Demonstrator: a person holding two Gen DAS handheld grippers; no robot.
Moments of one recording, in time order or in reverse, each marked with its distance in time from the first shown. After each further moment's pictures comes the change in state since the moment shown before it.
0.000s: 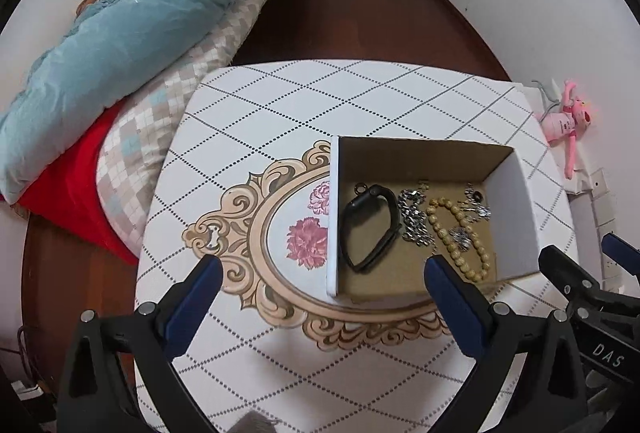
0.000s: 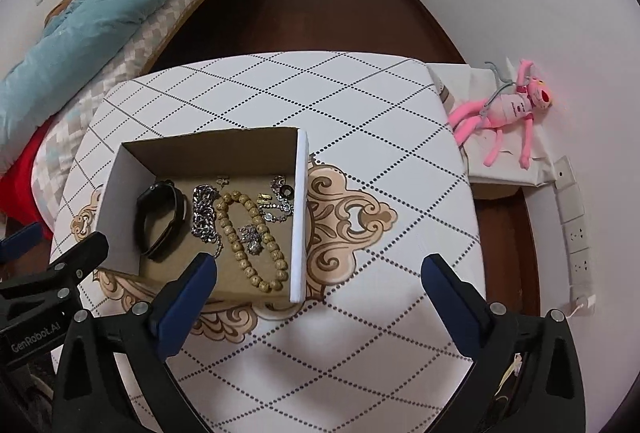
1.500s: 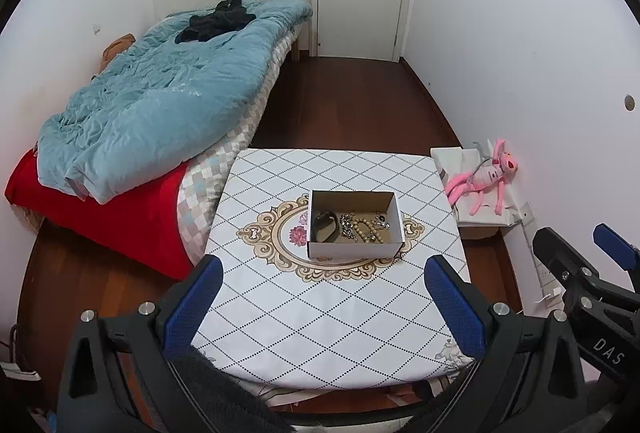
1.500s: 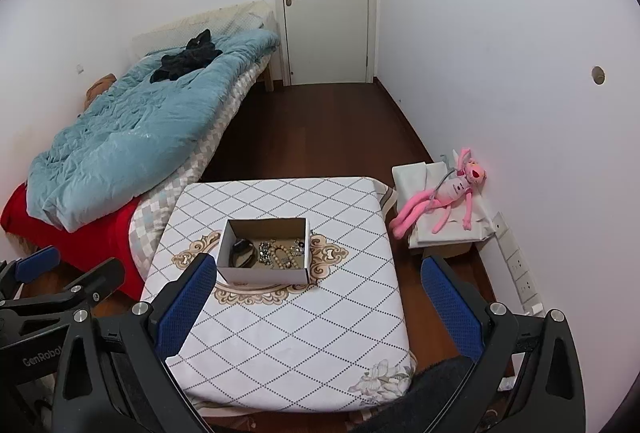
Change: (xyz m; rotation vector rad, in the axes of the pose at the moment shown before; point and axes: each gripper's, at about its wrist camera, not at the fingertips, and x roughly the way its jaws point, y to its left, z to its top) left arm -0.268 -0.003 -0.072 -0.016 -0.251 -0.064; right arm -0.331 -0.026 -0.089 0.028 -0.369 0.024
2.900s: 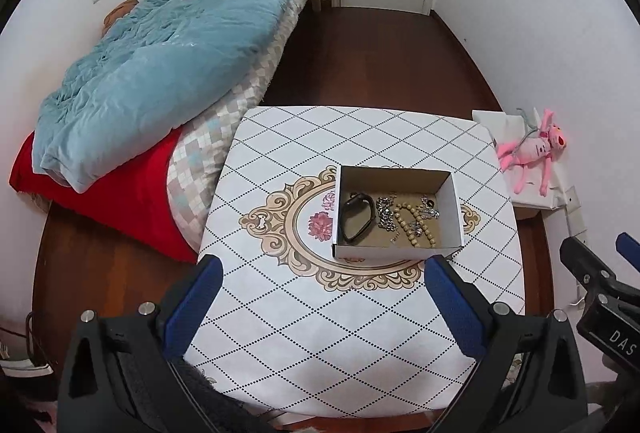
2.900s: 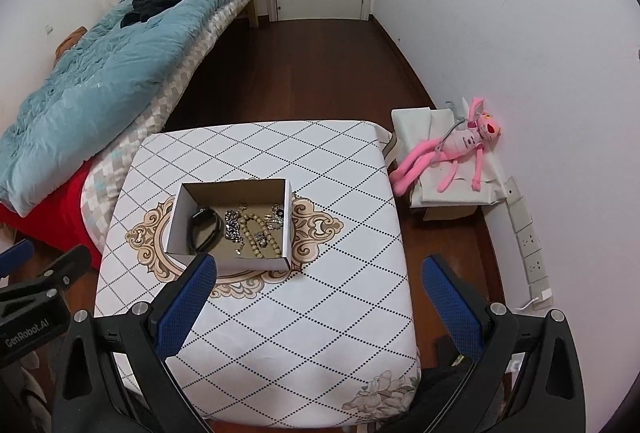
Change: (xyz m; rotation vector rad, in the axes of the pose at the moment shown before) left arm 0.132 0.012 0.027 -0.008 0.184 0.091; right arm 0.172 0.003 0.015 -0.020 0.244 -0.059
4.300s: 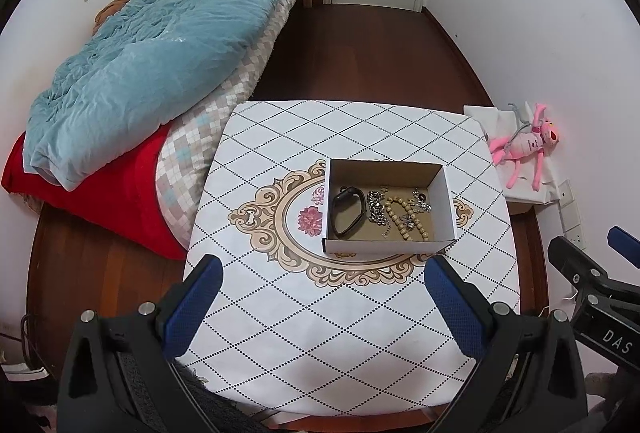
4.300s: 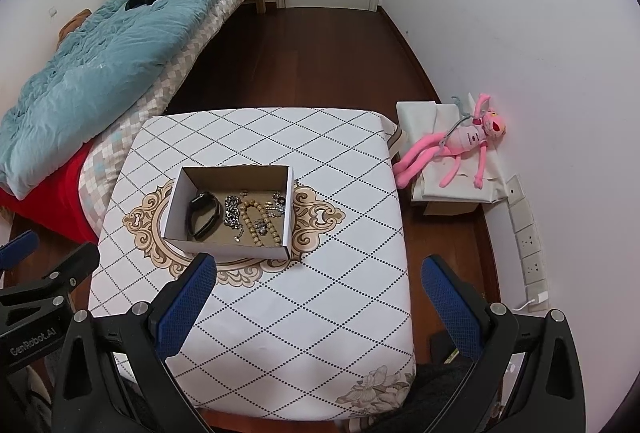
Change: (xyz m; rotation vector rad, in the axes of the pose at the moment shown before) left arm 0.005 -0.002 -0.005 0.001 0.009 -0.033; right arm 0.007 0.004 -0.002 -0.038 0.046 0.003
